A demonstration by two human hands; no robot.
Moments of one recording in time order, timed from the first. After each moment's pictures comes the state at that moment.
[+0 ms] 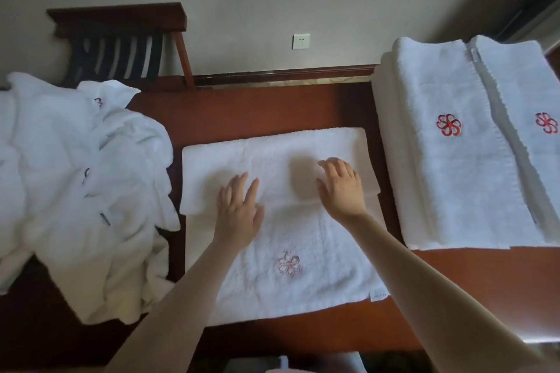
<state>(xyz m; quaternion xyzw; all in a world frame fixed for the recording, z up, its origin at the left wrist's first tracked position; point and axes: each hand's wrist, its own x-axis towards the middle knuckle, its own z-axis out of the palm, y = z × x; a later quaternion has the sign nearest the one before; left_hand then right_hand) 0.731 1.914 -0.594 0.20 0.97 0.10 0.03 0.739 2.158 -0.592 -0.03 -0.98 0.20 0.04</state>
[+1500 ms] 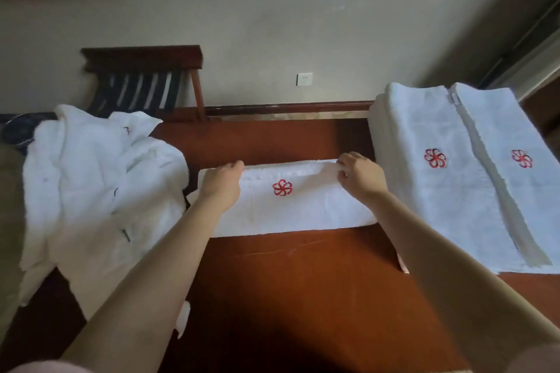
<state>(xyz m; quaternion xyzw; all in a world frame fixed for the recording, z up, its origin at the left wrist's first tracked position) 0.633 1.897 -0.514 0.16 0.98 0.00 0.08 0.688 2.196 -0.508 -0.04 -0.99 0.17 0.01</state>
